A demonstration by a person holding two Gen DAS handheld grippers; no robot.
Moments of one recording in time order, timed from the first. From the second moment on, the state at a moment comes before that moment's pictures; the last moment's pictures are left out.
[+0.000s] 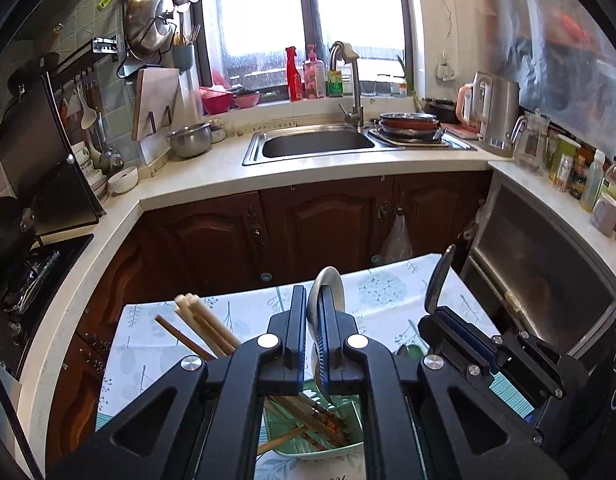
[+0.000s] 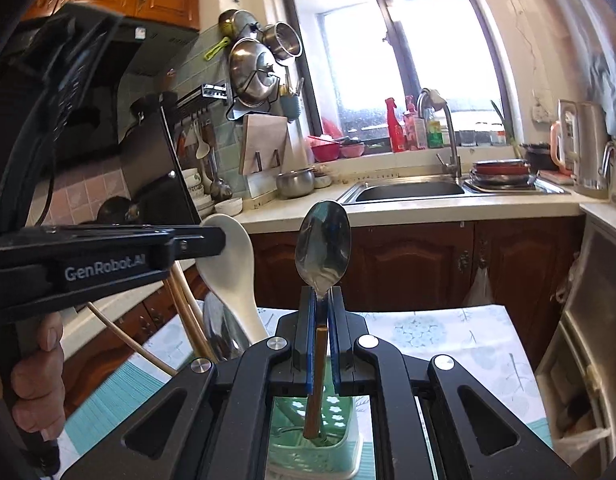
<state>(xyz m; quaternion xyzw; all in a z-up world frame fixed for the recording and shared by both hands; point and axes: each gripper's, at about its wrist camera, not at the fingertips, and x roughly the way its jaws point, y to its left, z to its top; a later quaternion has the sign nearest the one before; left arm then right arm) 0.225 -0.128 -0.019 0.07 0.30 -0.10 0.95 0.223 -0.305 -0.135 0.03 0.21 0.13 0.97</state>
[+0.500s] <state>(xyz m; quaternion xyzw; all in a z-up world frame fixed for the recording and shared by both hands) 0.222 -0.147 -0.043 0.10 0.31 -0.12 0.94 0.212 -0.287 -0.212 -0.02 0.21 0.17 0.96</state>
